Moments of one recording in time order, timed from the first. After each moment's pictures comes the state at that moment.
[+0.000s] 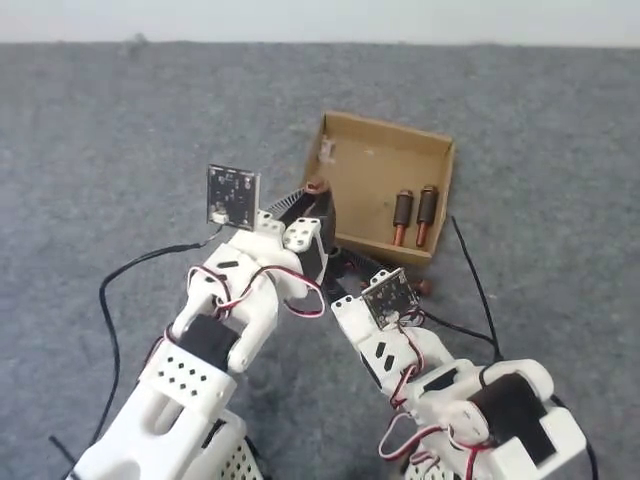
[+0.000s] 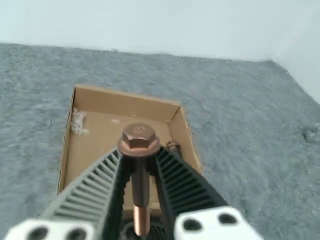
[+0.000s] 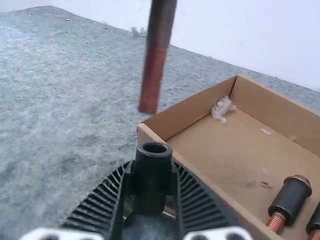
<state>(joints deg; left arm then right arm) 21.7 -56.3 70.5 17.3 24.0 -34.5 -8.7 94.6 -63.4 4.4</state>
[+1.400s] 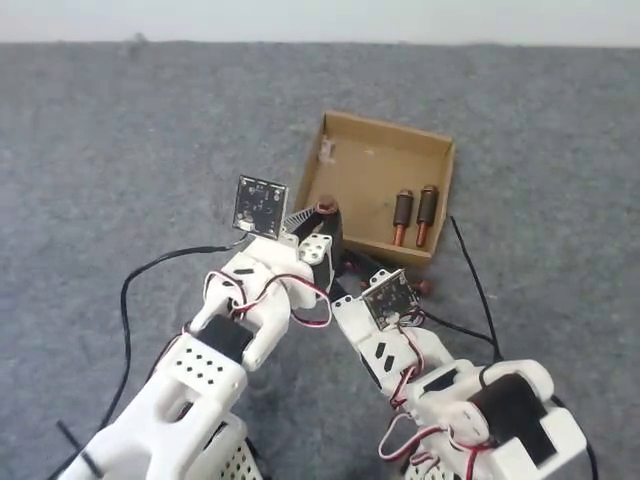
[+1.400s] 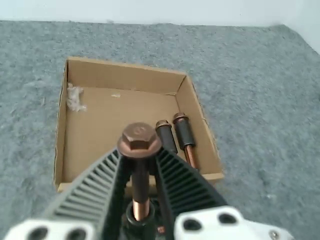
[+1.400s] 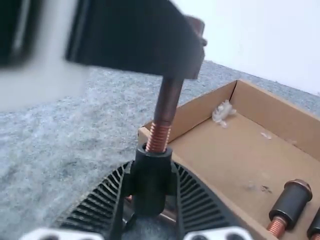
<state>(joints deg) 23.5 -50.0 75.0 13.0 20.8 -34.5 -8.6 94.6 -64.3 4.4</state>
